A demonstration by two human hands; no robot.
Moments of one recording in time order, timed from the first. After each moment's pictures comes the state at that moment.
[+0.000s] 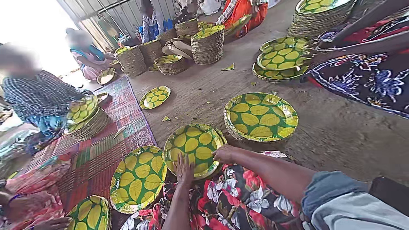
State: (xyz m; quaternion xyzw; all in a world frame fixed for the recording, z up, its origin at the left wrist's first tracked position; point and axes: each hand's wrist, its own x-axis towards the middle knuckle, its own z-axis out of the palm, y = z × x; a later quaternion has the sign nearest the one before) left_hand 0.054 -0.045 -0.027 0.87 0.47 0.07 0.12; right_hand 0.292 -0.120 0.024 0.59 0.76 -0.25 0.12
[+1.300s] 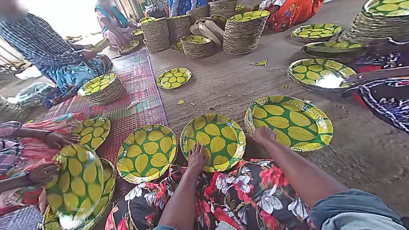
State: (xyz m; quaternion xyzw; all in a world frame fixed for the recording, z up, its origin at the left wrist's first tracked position) left_hand 0.064 -0.039 -0.031 0.86 0.44 -0.08 0.23; right_hand 0.349 -0.116 0.051 0.91 0.36 -0.21 0.05
